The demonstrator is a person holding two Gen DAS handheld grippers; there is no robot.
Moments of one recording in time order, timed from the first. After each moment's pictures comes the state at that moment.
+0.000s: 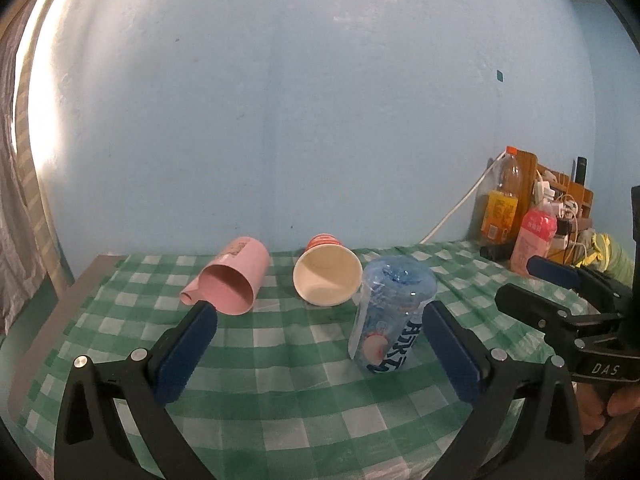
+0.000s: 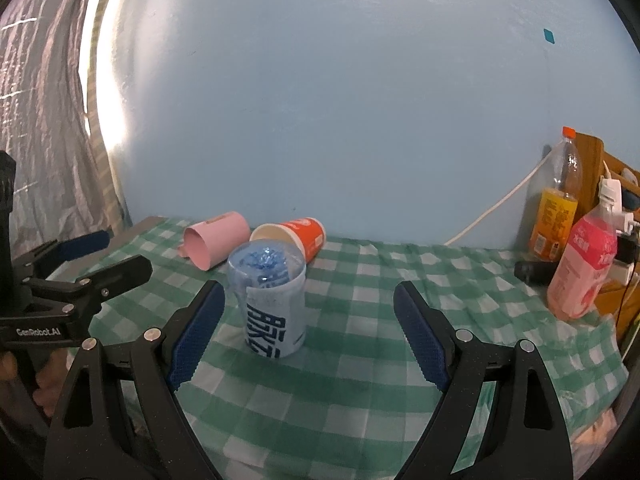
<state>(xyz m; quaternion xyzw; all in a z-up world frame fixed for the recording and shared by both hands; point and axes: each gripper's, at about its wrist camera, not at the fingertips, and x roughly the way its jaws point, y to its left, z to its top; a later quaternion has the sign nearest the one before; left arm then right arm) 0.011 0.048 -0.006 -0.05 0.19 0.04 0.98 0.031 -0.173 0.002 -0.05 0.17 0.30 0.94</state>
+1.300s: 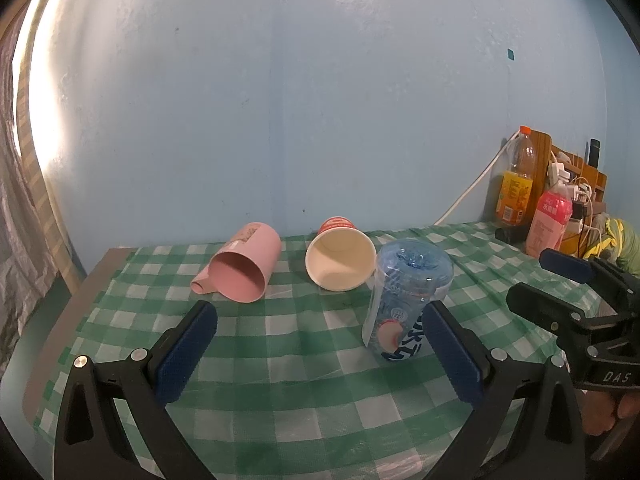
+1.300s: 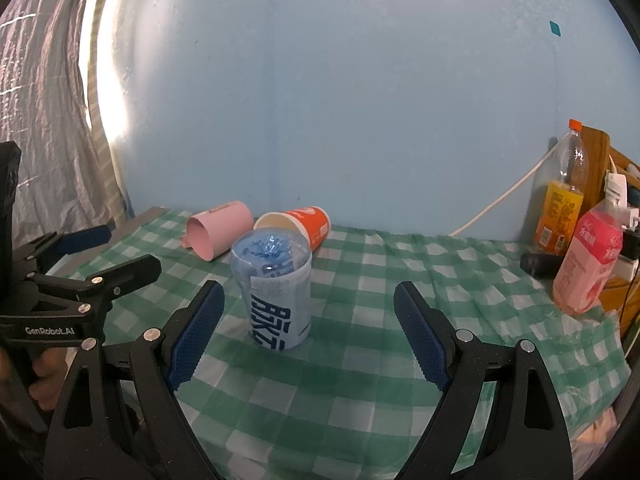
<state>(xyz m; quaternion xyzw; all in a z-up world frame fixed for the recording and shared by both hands) 0.021 0.048 -0.009 -0.04 0.22 0.06 0.97 0.032 -0.168 -0.002 -0.06 0.19 0.31 0.93</state>
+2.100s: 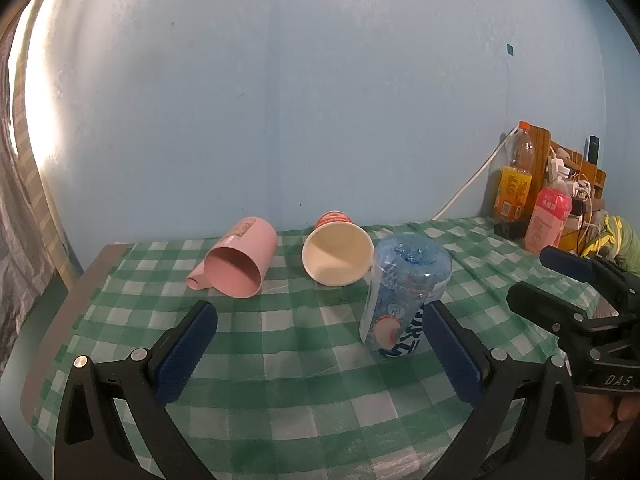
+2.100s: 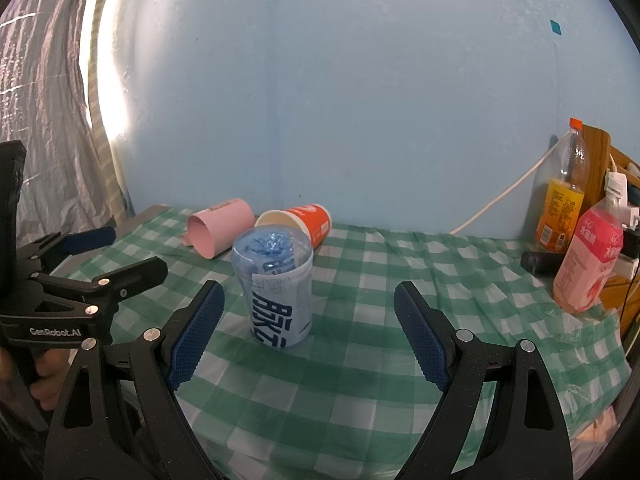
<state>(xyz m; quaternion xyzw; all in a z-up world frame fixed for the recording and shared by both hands) 0.022 0.044 -0.011 -0.03 0.23 0.06 0.97 0.032 -0.167 -0.003 -0.06 0.19 0.31 0.93</state>
